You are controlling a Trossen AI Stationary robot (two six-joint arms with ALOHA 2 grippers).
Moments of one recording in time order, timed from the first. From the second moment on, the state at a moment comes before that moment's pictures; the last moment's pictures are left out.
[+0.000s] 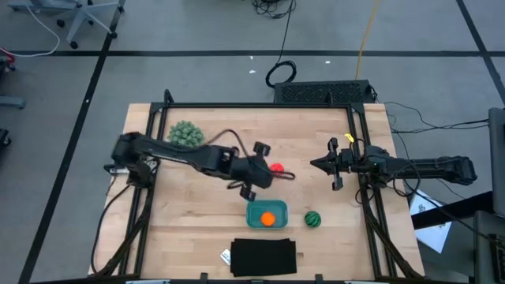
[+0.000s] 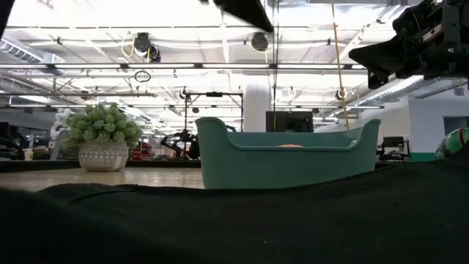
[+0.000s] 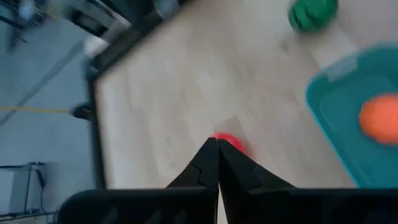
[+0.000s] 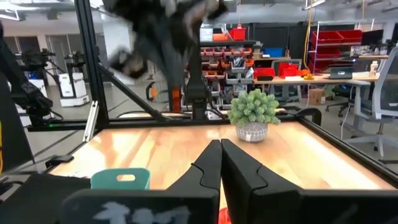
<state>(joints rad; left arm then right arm) -0.15 1.80 1.68 -0.64 -0.29 0.49 -0.10 0.40 0.02 0.47 -0.11 0.05</state>
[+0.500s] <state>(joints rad) -0.20 1.32 1.16 -0.22 -0.32 0.32 -0.10 0.40 0.02 0.48 -0.11 0.07</state>
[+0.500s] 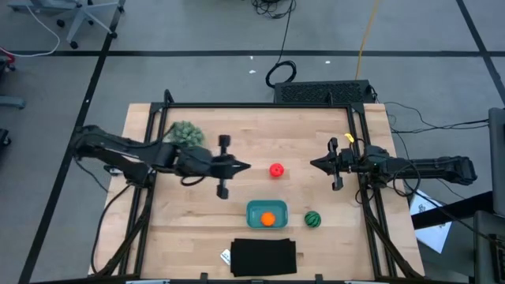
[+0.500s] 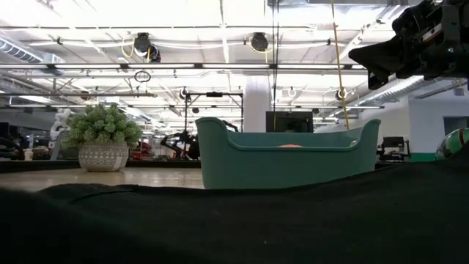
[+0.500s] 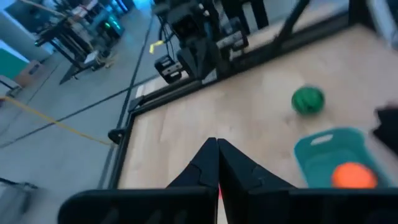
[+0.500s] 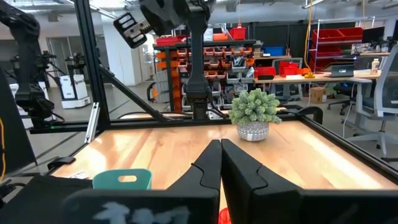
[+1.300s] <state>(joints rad) -0.02 1.04 0.54 0.44 -0.16 0.15 -0.10 0.40 0.02 0.48 -0.11 0.07</state>
